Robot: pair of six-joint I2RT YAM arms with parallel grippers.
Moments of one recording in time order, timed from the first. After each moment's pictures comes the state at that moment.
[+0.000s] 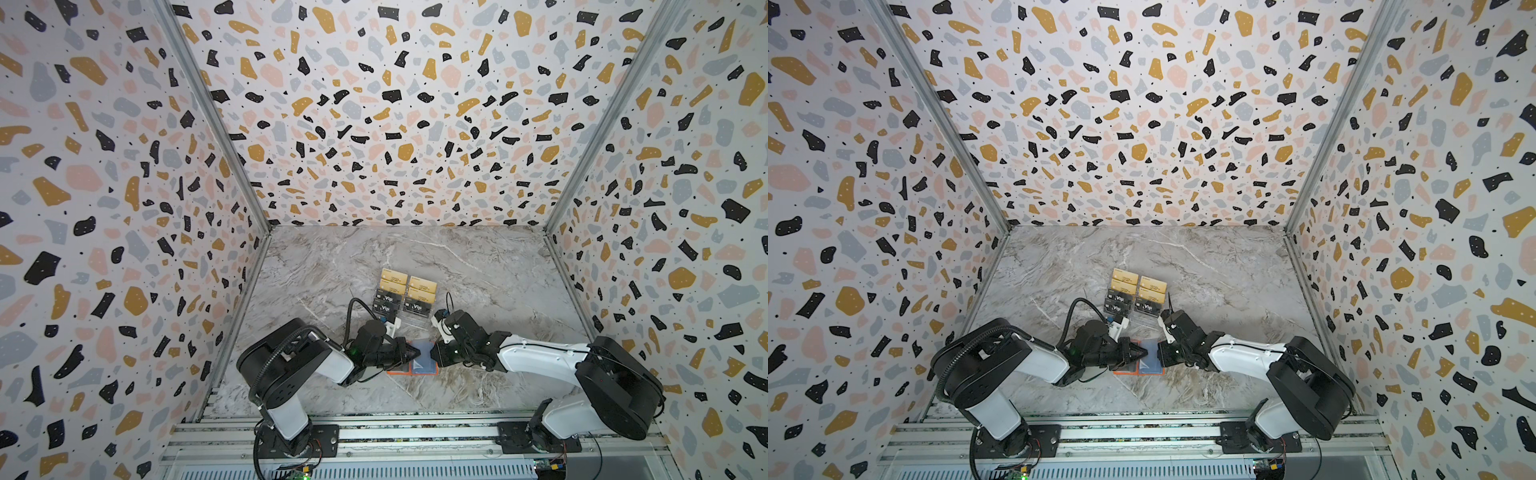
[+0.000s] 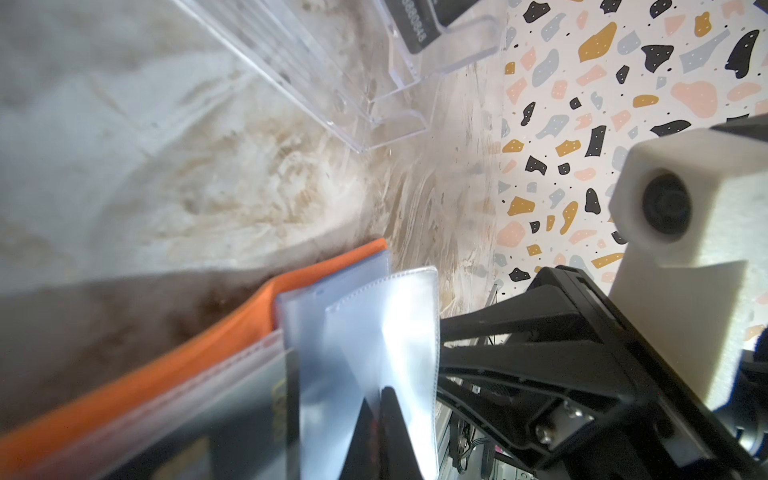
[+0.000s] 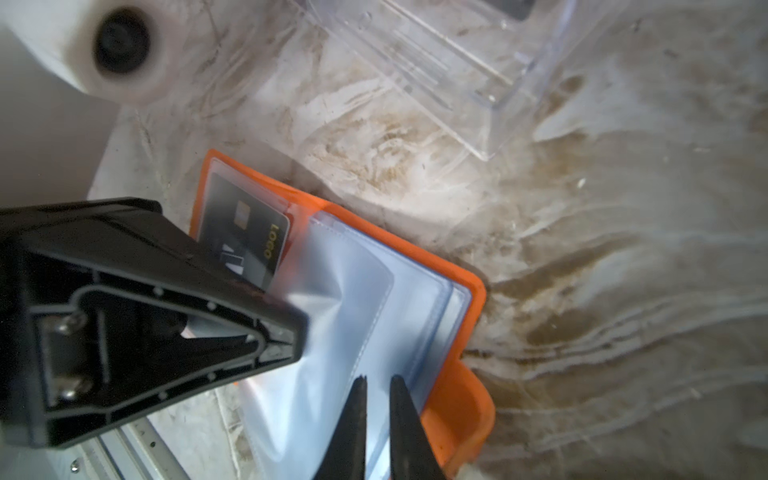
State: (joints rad) left arm -0.75 1.70 0.39 0.77 0.52 -1.11; right arm 0.81 1.44 0.60 -0.08 -0.24 0.52
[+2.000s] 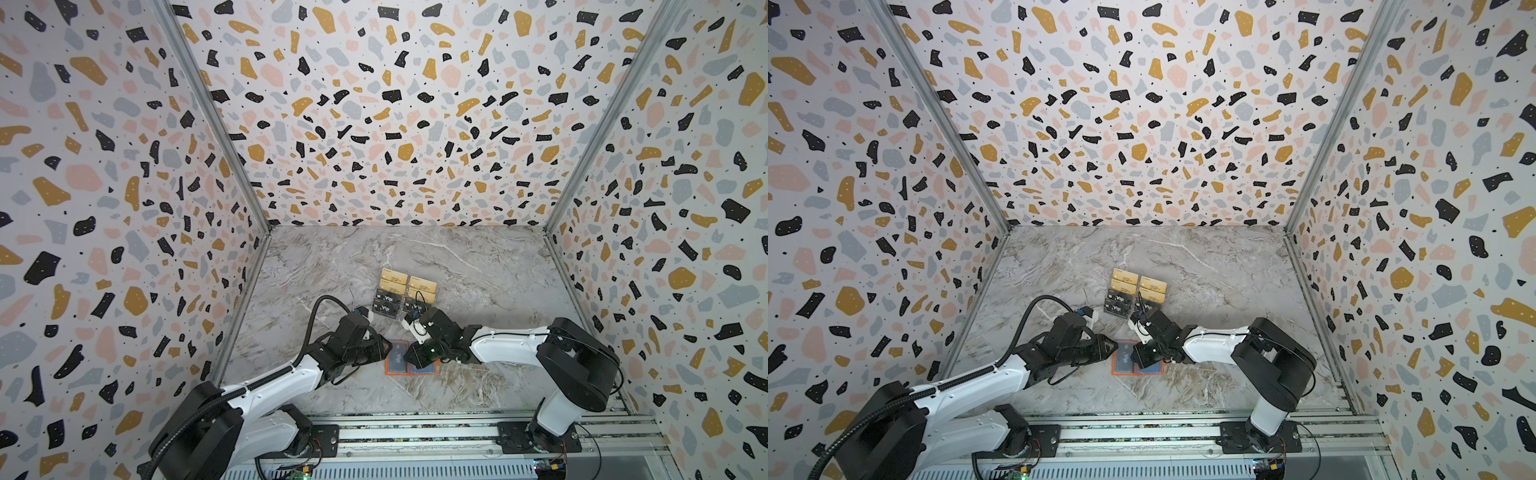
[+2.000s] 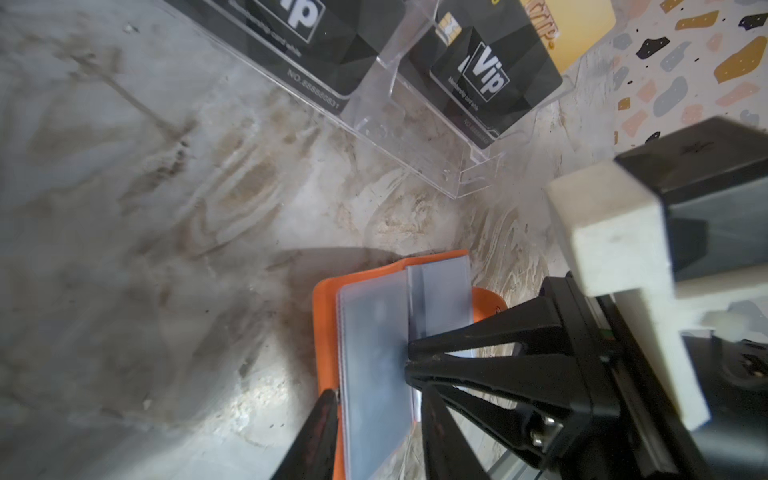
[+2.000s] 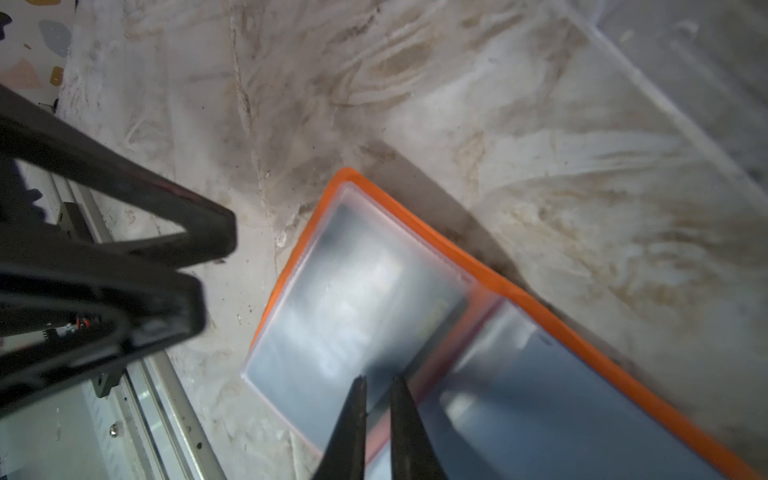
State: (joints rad) left arm -0.67 1.18 0.45 -0.06 0.27 -0.82; right arm 0.91 1.66 0.81 -0.07 -0.35 0.42
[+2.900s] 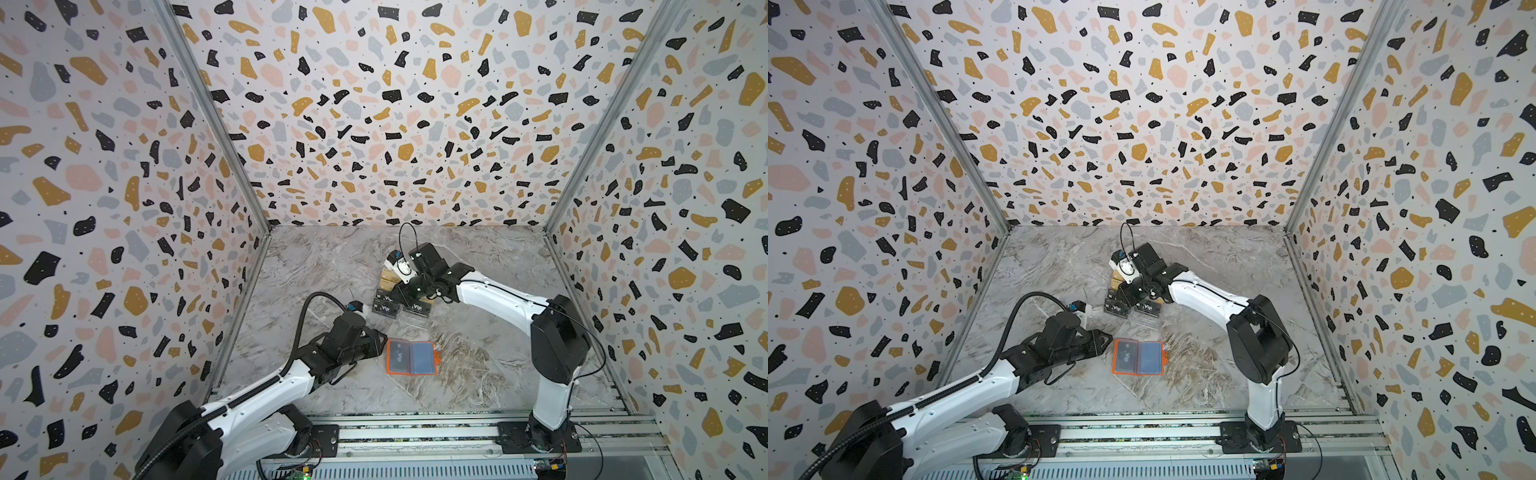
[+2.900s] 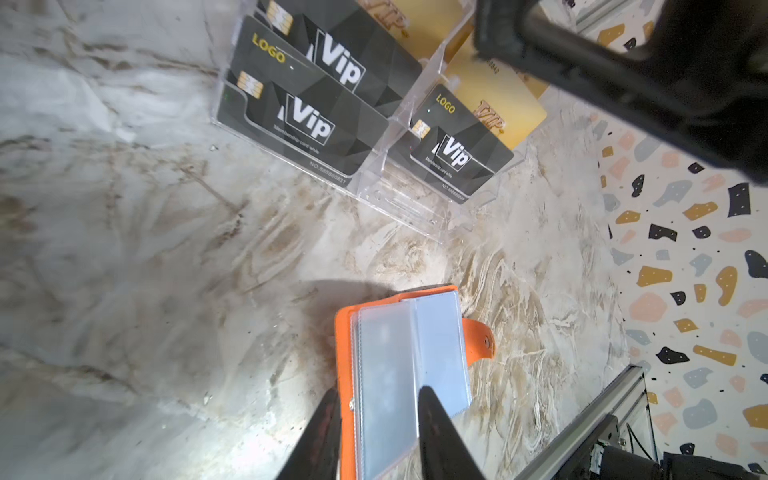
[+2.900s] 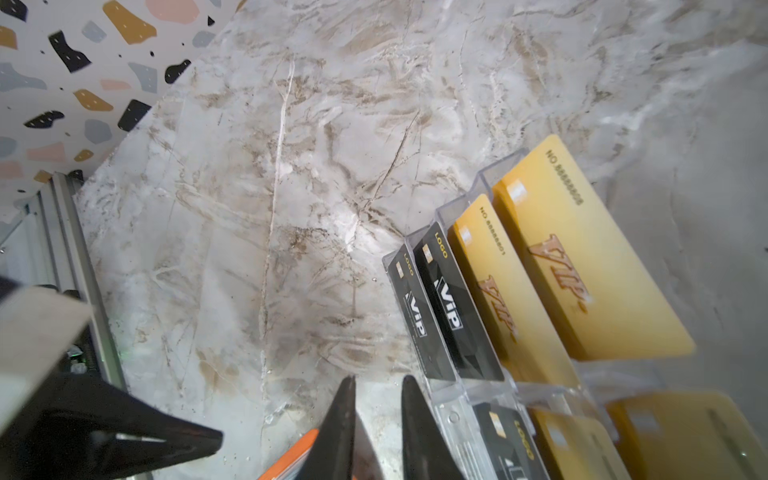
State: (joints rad) left arm -0.68 0.98 0.46 -0.18 0.09 -0.81; right arm 0.75 1.93 1.55 -0.49 -0.36 0.03
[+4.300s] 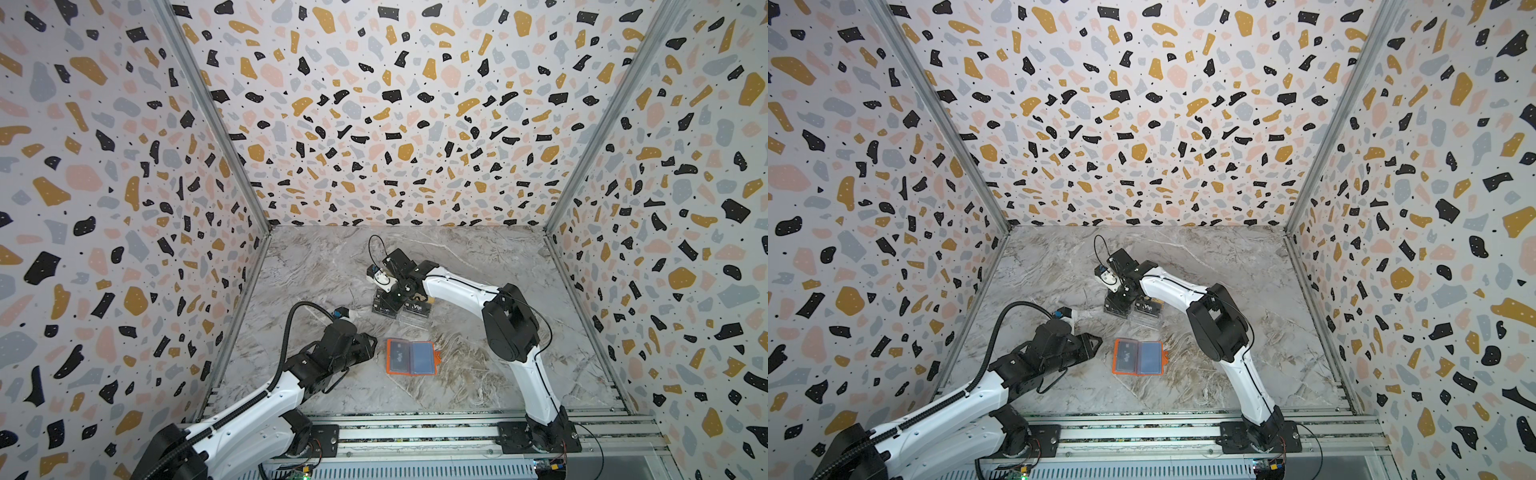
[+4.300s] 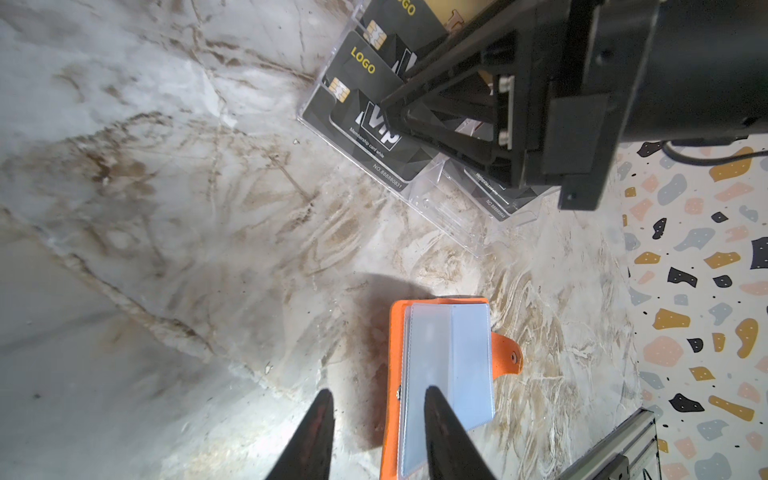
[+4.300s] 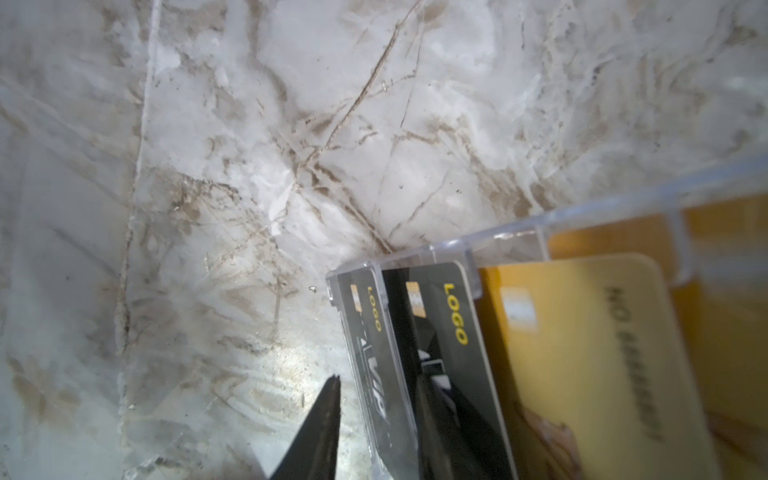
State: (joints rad) left arm -0.64 0.91 0.40 -0.22 0.04 -0.87; right arm 0.81 2.22 1.82 -0.67 -0.23 -0.15
